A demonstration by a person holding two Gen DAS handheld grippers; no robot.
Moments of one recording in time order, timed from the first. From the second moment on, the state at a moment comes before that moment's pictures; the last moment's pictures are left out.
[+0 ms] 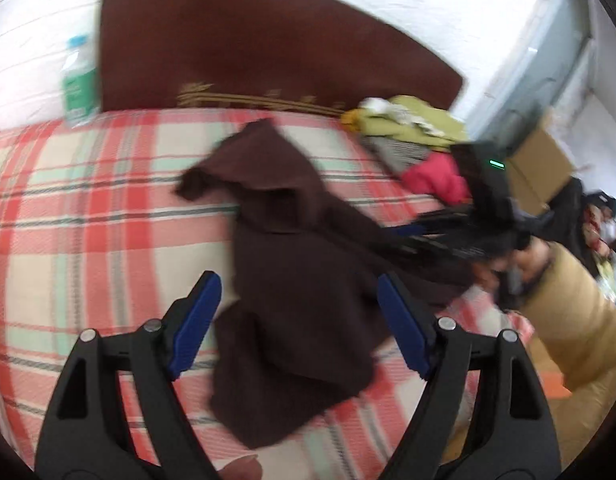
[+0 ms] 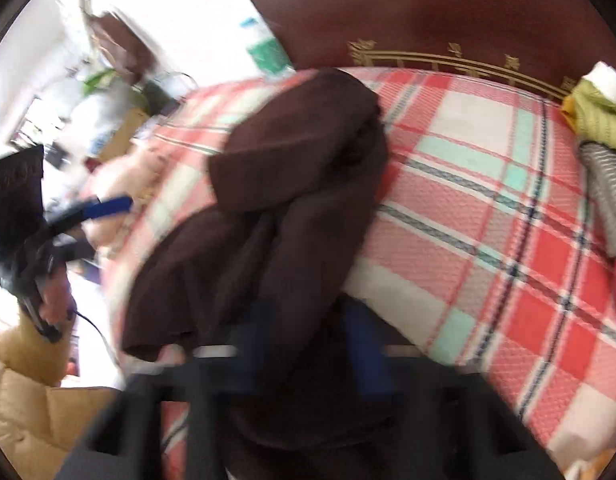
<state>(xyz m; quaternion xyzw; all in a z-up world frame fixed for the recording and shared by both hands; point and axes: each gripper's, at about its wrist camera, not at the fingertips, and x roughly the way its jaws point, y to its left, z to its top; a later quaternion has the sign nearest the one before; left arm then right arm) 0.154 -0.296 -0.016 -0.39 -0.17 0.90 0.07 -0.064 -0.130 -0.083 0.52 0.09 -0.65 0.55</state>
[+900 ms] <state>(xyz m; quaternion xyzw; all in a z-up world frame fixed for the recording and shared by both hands) 0.092 -0.284 -0.072 -0.39 -0.36 0.84 0.07 -0.084 -0.115 -0.091 0.52 -0.09 -0.60 0.60</state>
